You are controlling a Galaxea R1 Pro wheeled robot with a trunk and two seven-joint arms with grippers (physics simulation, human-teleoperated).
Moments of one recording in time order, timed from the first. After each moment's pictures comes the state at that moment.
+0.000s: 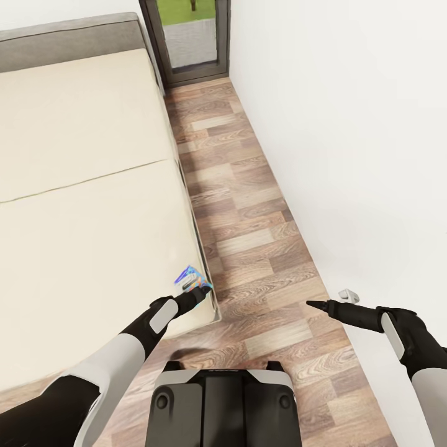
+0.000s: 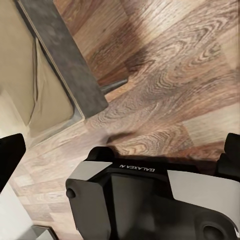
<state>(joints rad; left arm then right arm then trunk) -0.92 -0.10 -0.26 -0.40 0.89 0.27 0.01 -0.72 -0.33 -0.24 -0.75 -0.12 0.73 0.86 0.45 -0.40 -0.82</state>
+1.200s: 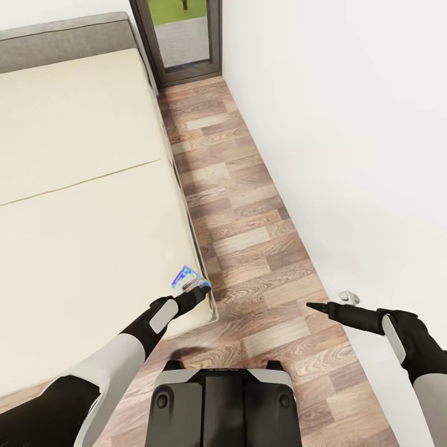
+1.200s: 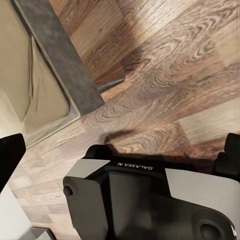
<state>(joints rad) -0.92 -0.10 -0.26 -0.40 0.89 0.27 0.01 -0.69 -0.32 -0.23 -0.80 -0.12 0.73 0.86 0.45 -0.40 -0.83</state>
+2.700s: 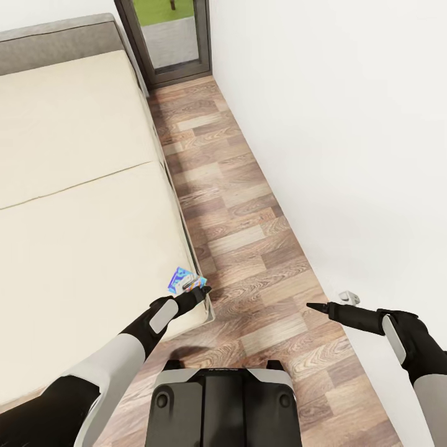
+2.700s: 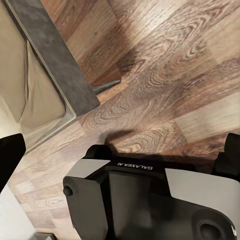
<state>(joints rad) -0.92 -0.10 -0.26 -0.40 0.89 0.27 0.01 -0.68 -0.32 -0.23 -0.80 -0.13 0.73 0.86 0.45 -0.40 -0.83</state>
